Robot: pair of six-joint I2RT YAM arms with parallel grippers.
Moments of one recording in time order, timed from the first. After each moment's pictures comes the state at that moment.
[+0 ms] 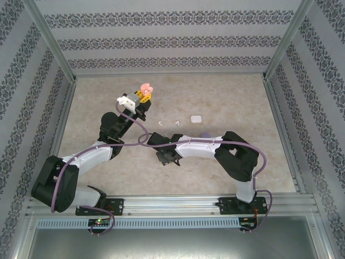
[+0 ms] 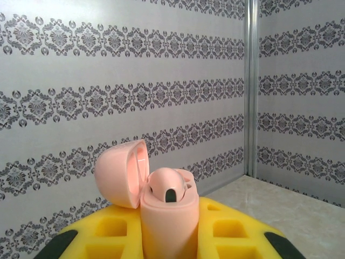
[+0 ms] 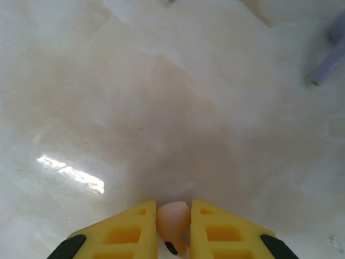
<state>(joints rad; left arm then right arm) -0.38 1.35 0.63 0.99 0.21 0.02 1.01 1.89 1.19 -0.61 0.18 0.54</state>
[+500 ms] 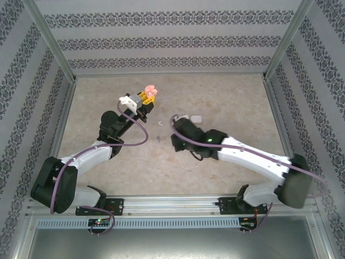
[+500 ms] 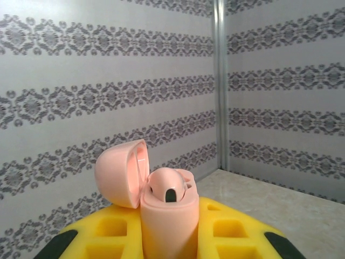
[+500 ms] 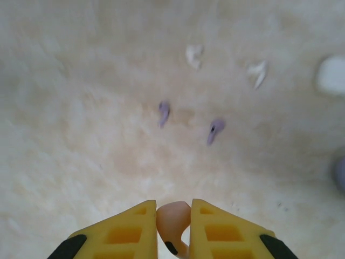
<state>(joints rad) -0.38 1.34 0.65 0.95 0.34 0.01 0.93 1.29 1.09 -0.61 0.22 0.57</state>
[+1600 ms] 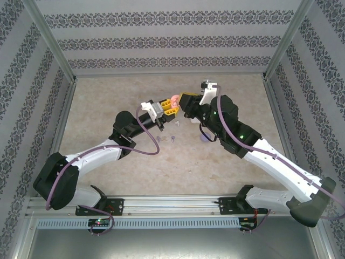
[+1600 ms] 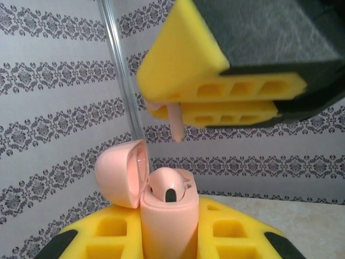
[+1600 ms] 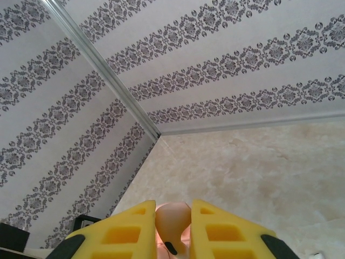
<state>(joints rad) -0.60 1.38 0.76 0.91 0.45 0.11 0.79 1.12 1.15 -0.16 0.17 0.58</state>
